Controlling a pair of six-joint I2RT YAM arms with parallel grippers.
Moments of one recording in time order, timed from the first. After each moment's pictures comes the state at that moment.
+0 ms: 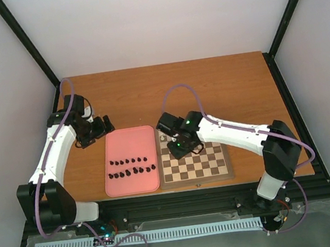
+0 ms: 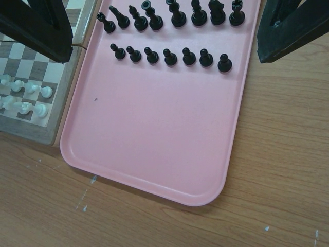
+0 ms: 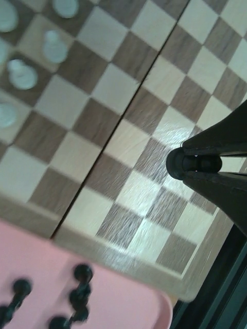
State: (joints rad) left arm -0.02 1.36 1.19 -1.04 0.22 -0.40; right arm 0.97 1.67 1.35 -1.00 0.04 0.44
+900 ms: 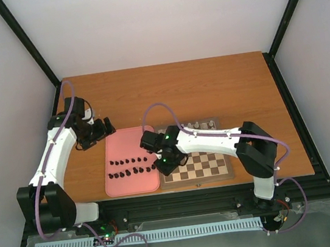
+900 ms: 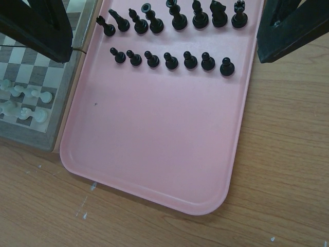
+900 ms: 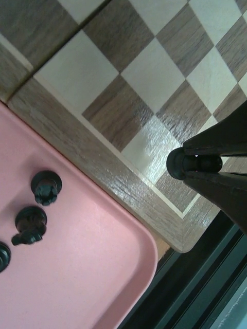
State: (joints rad) left arm -0.02 1.34 1.15 -1.03 0.24 -0.40; right arm 1.10 1.84 1.39 -0.97 -0.07 0.39
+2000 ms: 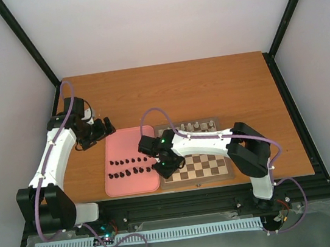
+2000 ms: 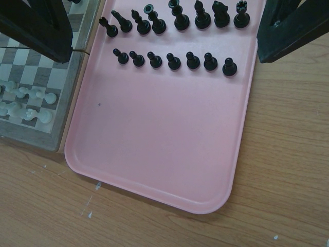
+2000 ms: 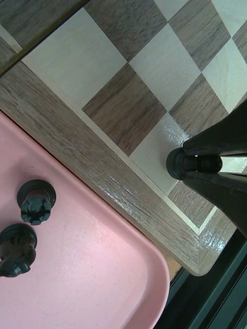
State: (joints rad) left arm -0.02 1.33 1.15 -1.02 0.24 -0.40; right arm 1.12 1.90 1.40 -0.97 -0.04 0.39
